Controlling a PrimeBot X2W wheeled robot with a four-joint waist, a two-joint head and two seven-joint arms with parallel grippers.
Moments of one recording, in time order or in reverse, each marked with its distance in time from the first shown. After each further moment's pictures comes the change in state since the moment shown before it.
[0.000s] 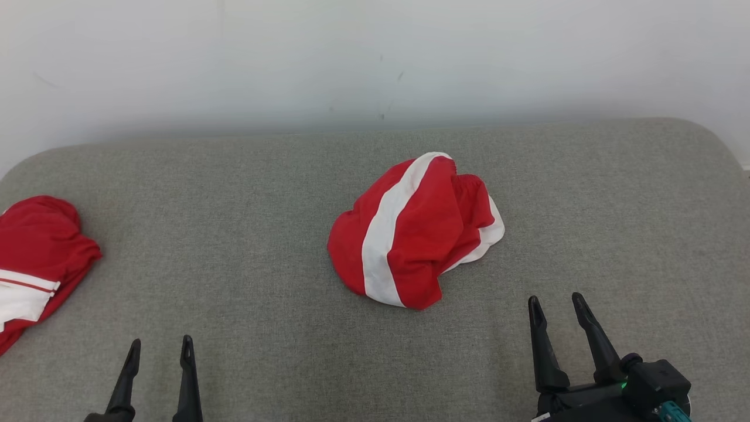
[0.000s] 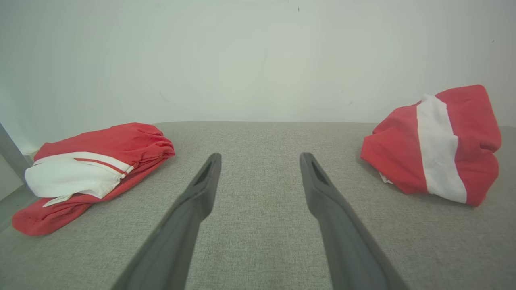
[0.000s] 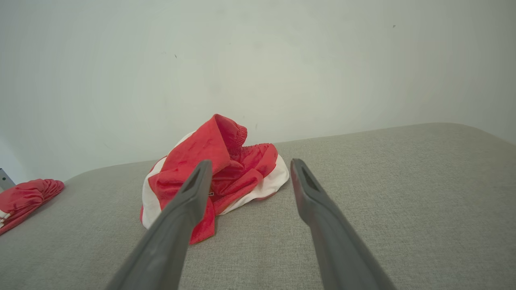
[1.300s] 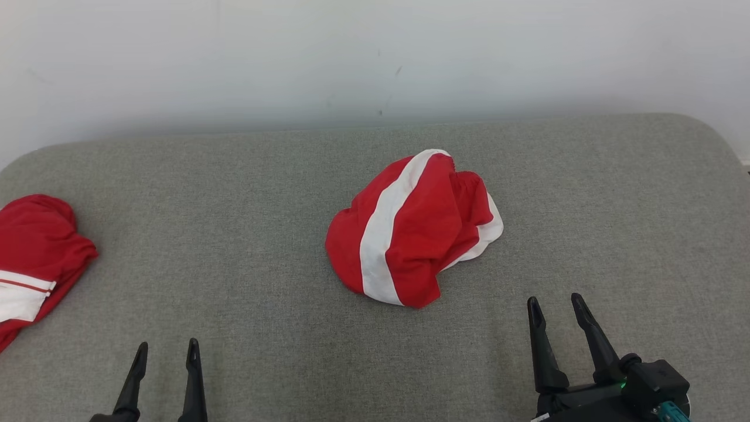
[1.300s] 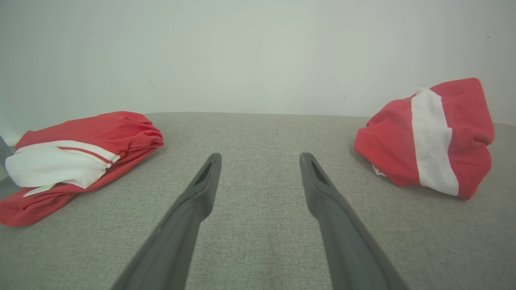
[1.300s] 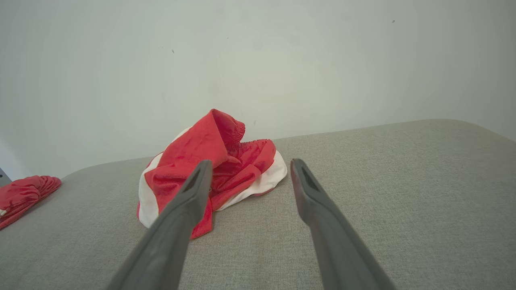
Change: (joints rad) left arm -0.002 -0.004 -0.008 0.020 -0.017 -0.013 0.000; right arm 0.000 0.000 0.000 0.004 -0.004 0.000 0.000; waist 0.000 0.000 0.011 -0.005
